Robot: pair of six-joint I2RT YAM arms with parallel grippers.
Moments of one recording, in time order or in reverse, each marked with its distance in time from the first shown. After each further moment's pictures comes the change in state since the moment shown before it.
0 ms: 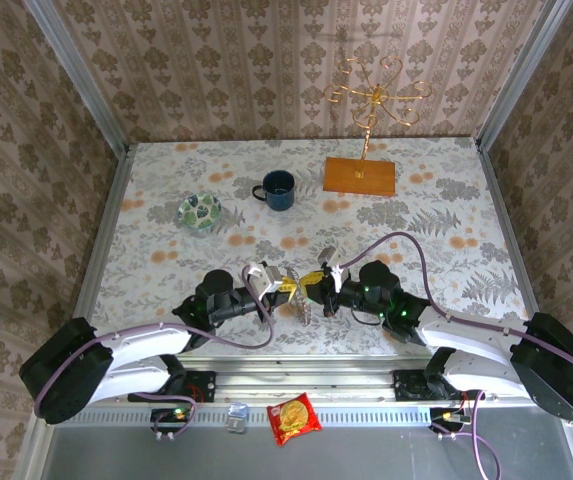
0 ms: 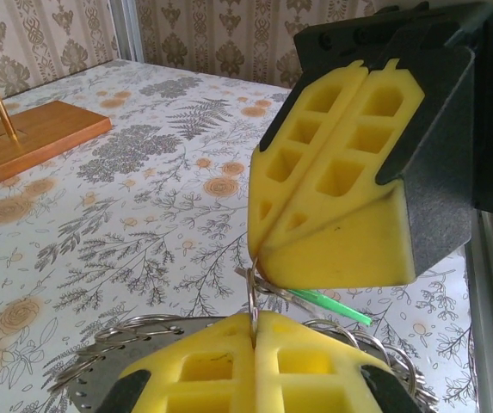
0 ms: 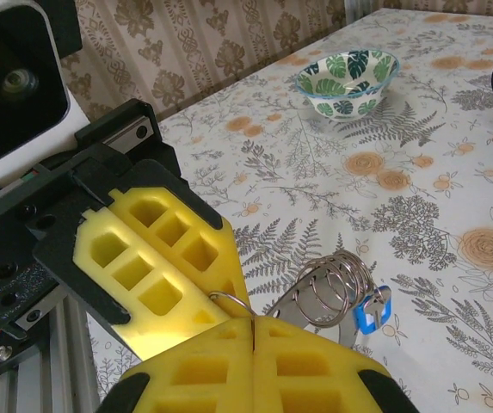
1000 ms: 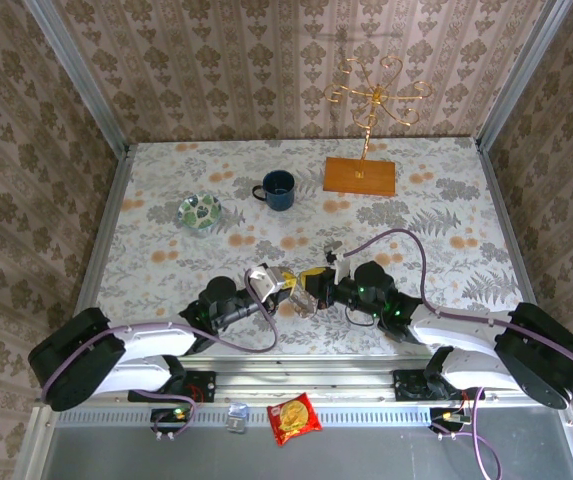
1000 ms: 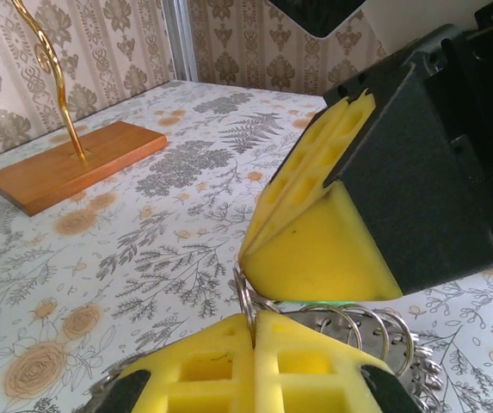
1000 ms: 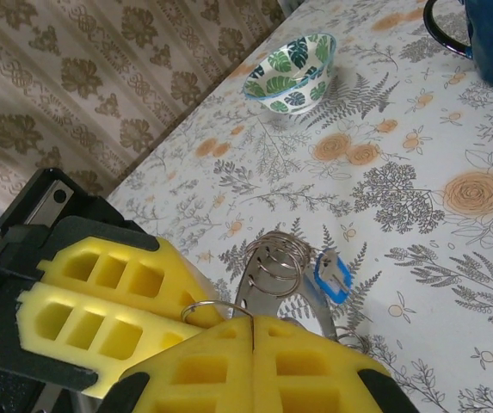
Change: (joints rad) left arm -0.066 0.079 -0.033 0.174 -0.201 0.050; right arm 0.002 0.087 -0.007 0.101 0.121 0.314
